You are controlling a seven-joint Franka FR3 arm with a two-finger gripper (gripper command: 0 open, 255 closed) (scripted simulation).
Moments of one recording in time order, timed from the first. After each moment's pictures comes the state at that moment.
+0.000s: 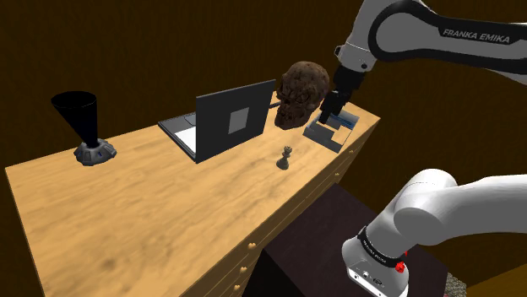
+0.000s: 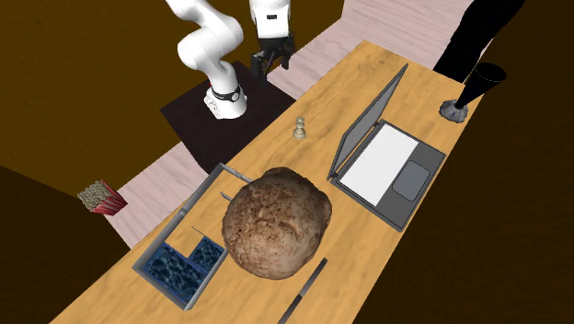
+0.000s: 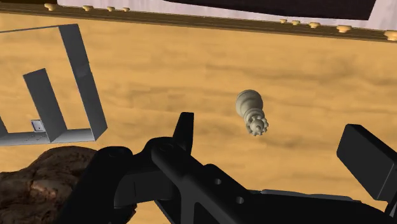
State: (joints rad) arm 0.00 -0.73 -0.03 -2.45 -0.01 1.72 -0.09
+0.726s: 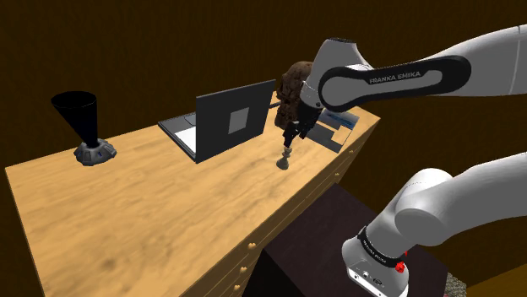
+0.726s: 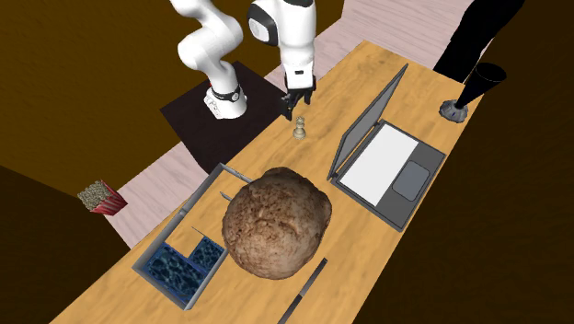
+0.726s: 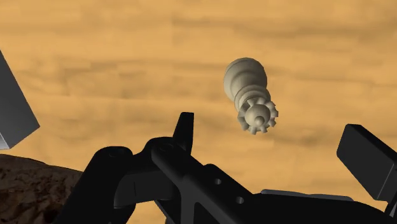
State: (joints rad) arm 0.02 -0.49 0.03 -2.61 0.03 2.19 0.01
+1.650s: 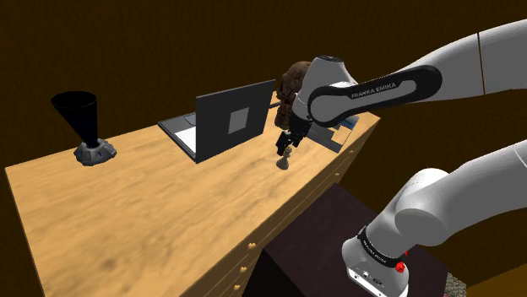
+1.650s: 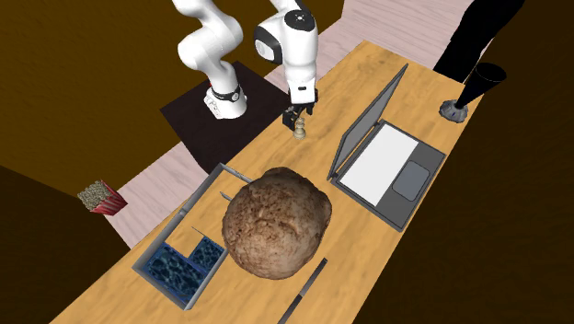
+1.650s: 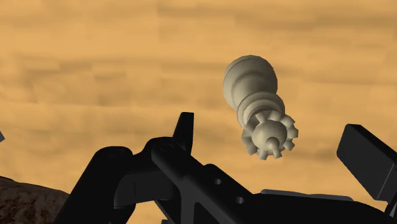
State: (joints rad) arm 0.02 -0.38 0.03 -2.66 0.04 2.35 0.01
